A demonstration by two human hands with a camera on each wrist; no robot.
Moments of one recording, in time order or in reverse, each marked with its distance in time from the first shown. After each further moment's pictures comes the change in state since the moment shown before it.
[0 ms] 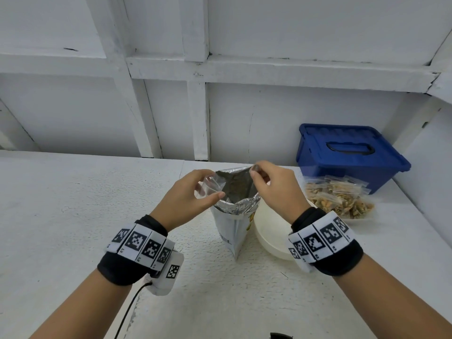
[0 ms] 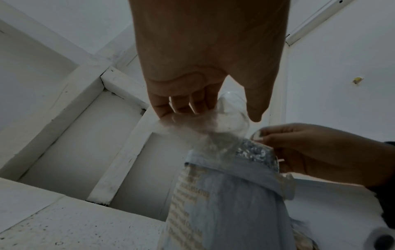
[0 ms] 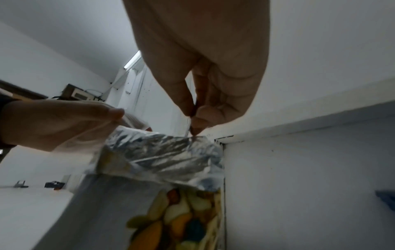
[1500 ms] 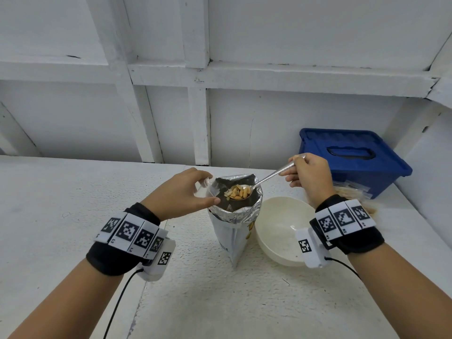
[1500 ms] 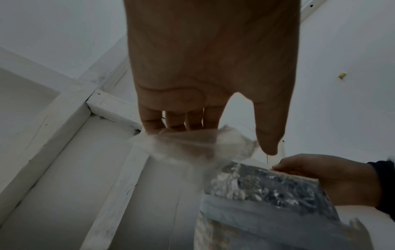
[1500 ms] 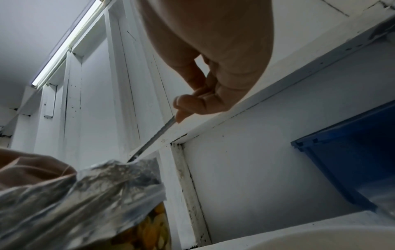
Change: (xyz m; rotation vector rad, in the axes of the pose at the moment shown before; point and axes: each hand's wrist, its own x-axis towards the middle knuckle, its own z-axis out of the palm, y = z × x) left_hand 0.019 0.008 -0.026 0.248 -0.184 -0.003; right_hand 0.028 0.031 -0.035 0.541 0.202 0.554
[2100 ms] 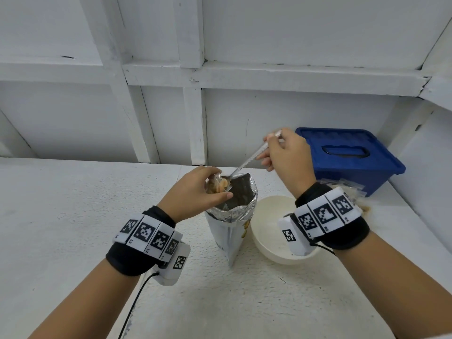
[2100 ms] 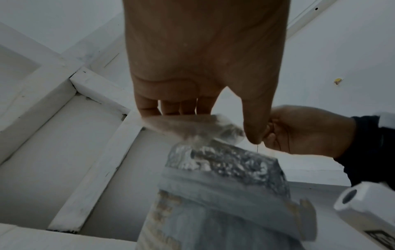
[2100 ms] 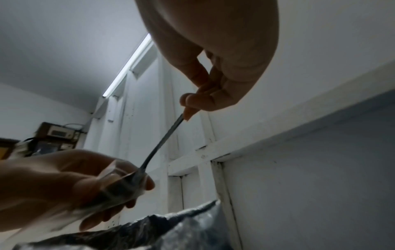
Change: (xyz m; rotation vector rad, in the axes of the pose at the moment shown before) left_hand 0.008 0.022 0.021 -0.108 0.131 -0.003; right_hand -0.020 -0.042 0.025 -0.091 -0.066 -0.342
